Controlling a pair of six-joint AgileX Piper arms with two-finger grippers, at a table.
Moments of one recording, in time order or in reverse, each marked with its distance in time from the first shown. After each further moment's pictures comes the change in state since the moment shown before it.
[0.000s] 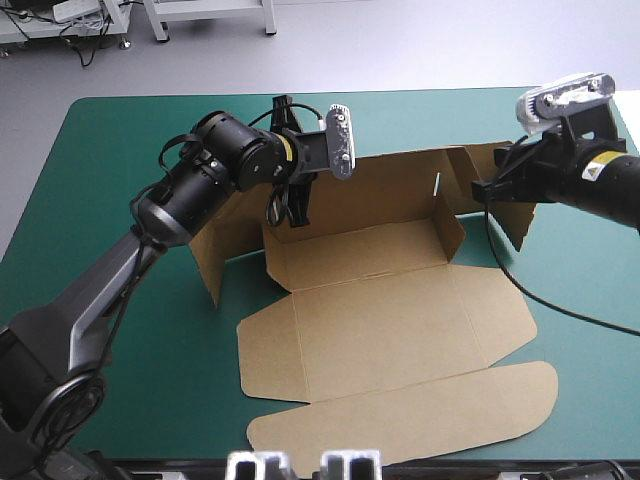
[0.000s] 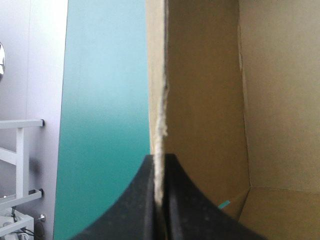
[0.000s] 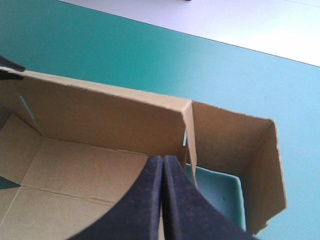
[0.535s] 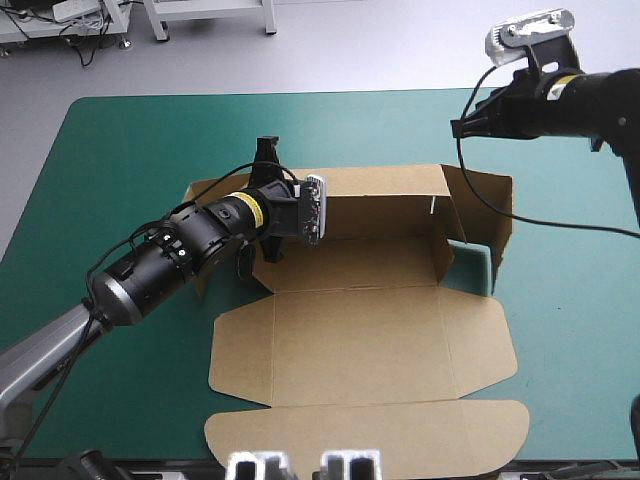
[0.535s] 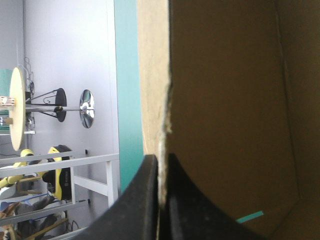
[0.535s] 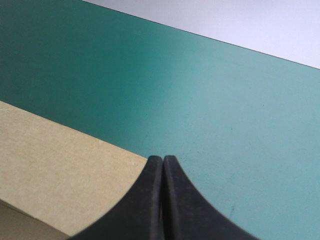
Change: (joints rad) left arm -0.005 -0.288 0.619 0.182 -0.594 0.050; right arm -0.003 0.335 -0.393 -0.027 0.160 0.026
